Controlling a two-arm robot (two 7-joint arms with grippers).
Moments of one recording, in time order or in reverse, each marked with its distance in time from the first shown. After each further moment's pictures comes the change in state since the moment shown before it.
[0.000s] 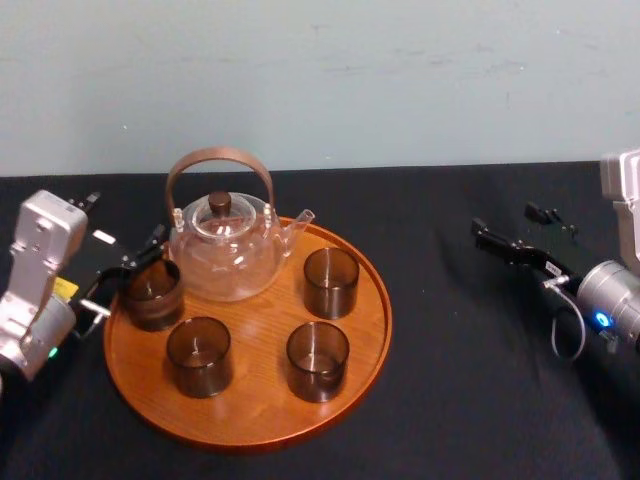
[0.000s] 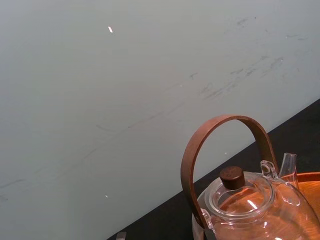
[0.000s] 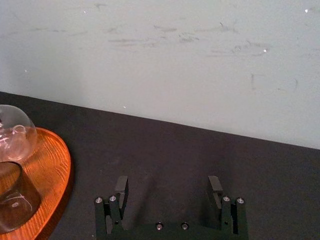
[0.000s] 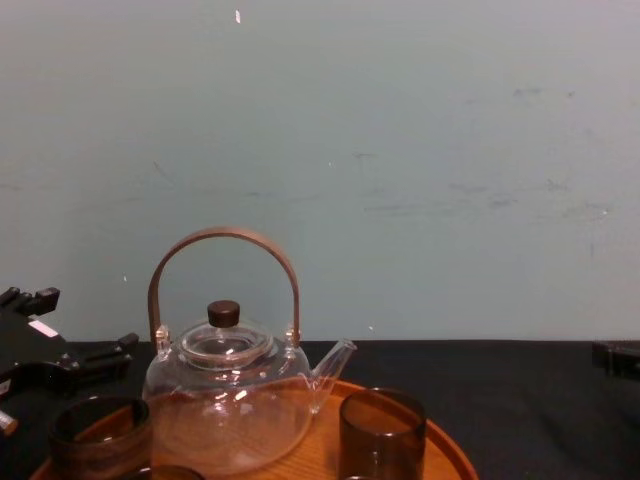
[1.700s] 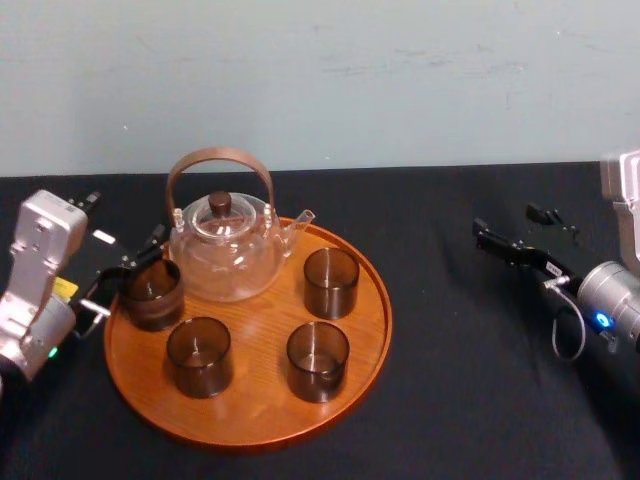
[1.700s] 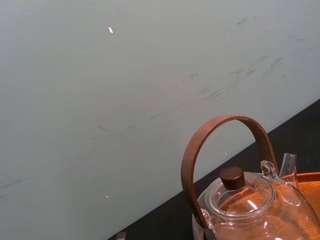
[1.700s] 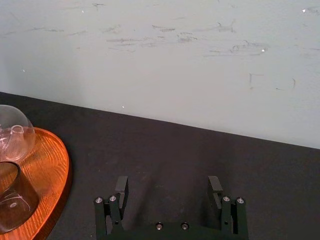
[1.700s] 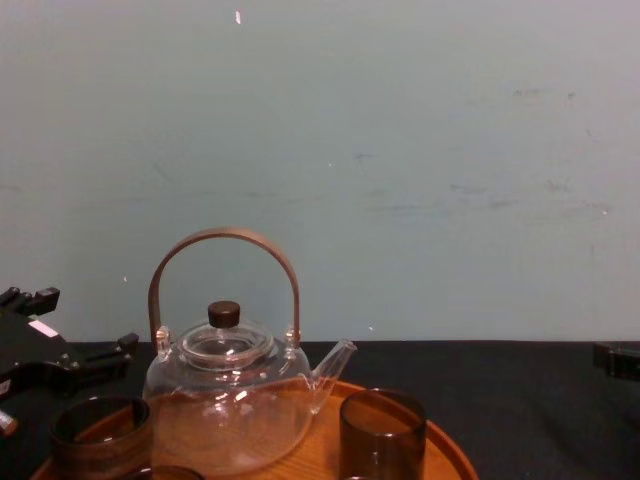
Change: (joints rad) left arm 0.000 0.000 0.000 0.000 0.000 0.000 0.000; right arm 0.000 -0.004 0.004 0.004 -0.005 0.001 -0.004
